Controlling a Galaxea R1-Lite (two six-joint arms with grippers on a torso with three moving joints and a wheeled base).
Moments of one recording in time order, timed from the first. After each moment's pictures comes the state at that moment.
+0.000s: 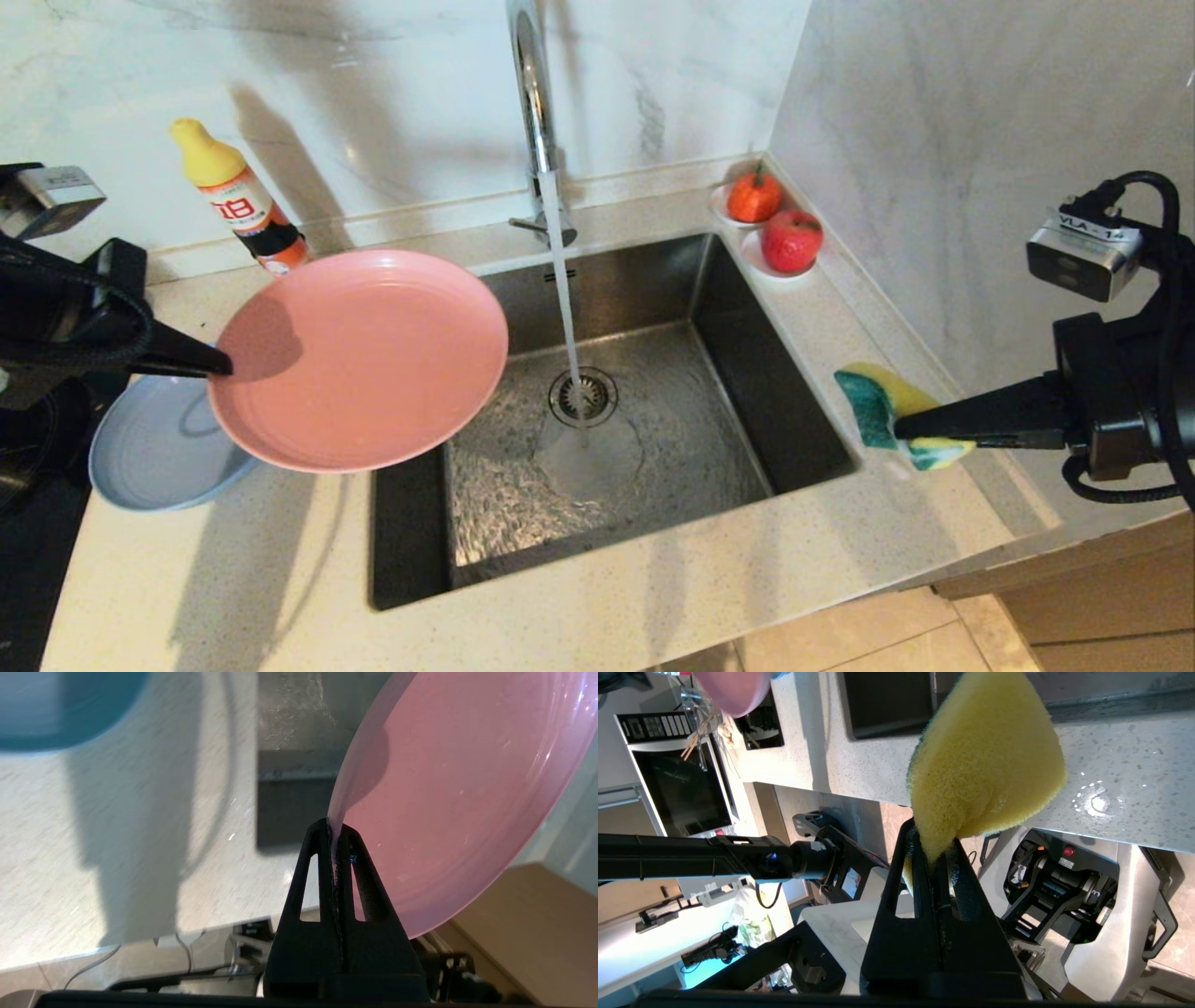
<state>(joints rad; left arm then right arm) 0.09 1.54 -1.69 0.99 -0.36 -0.32 0.31 1.35 -1.28 0.52 0.59 0.47</state>
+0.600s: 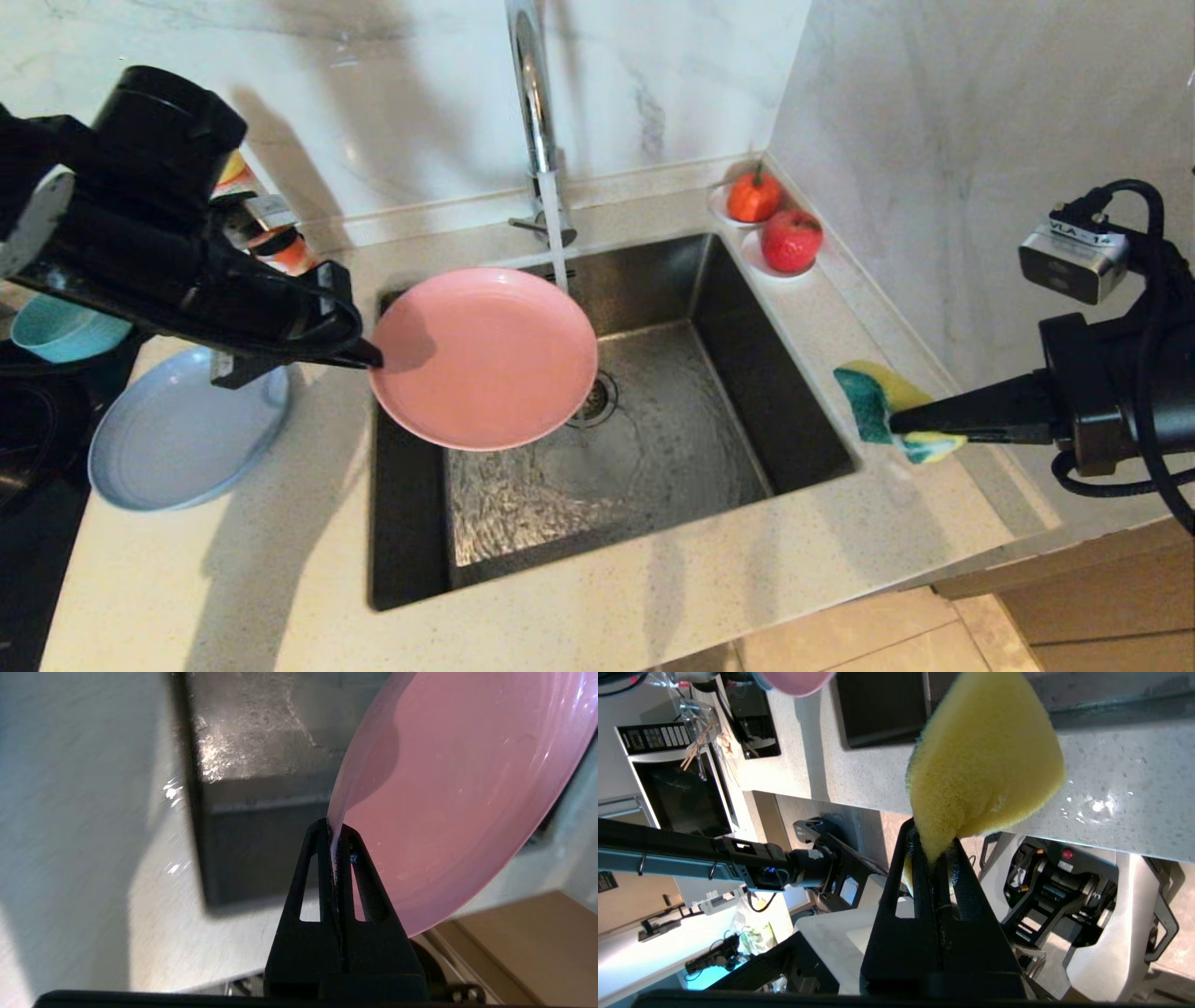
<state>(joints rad) -0.19 1.71 -1.68 0.76 -0.18 -0.48 0.28 1.37 -1.26 0.49 0.60 0.47</state>
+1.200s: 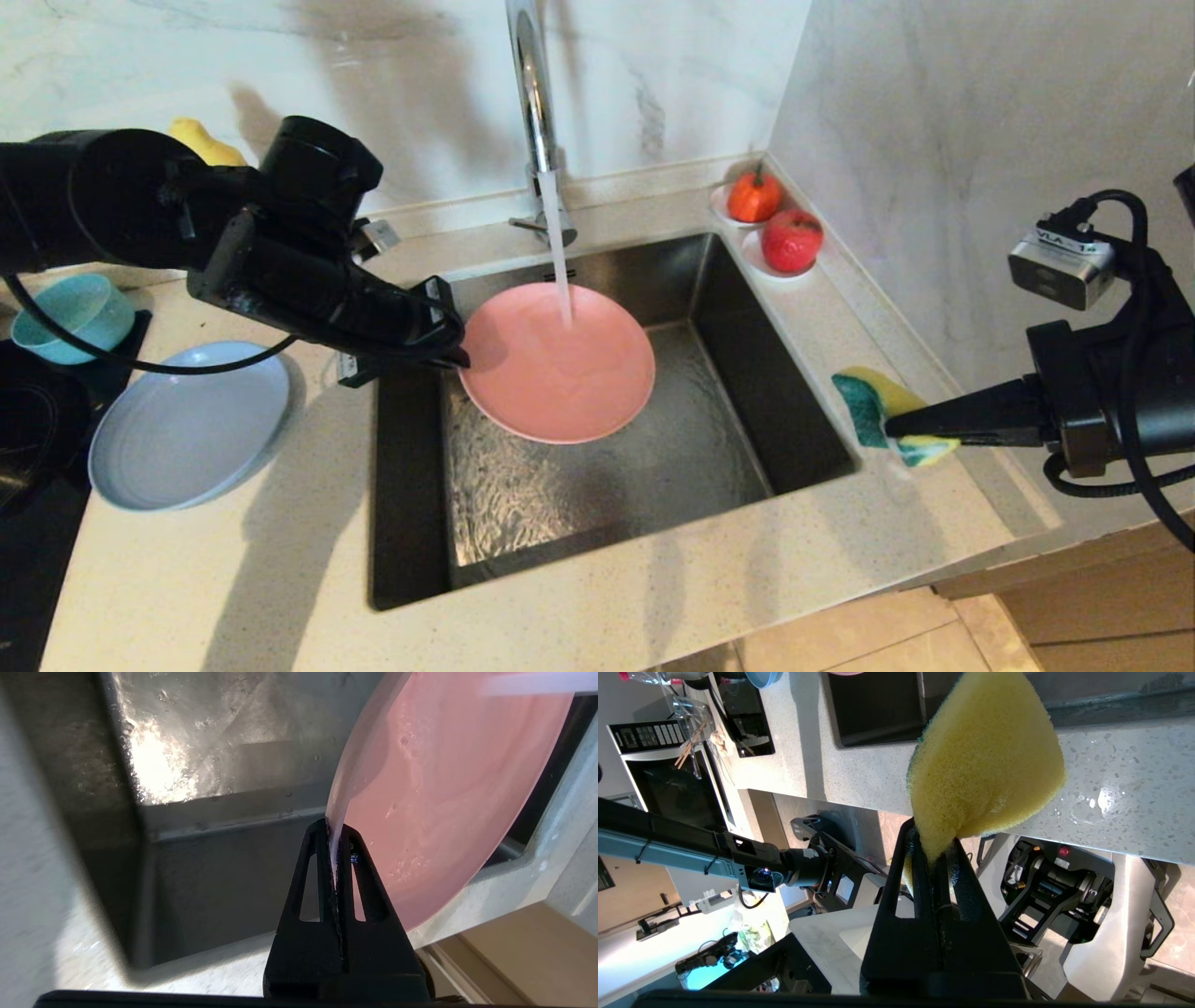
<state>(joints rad) -0.30 1.87 -1.72 0.62 -0.17 -0.56 0.27 1.39 -1.25 0.49 0.61 0.45</state>
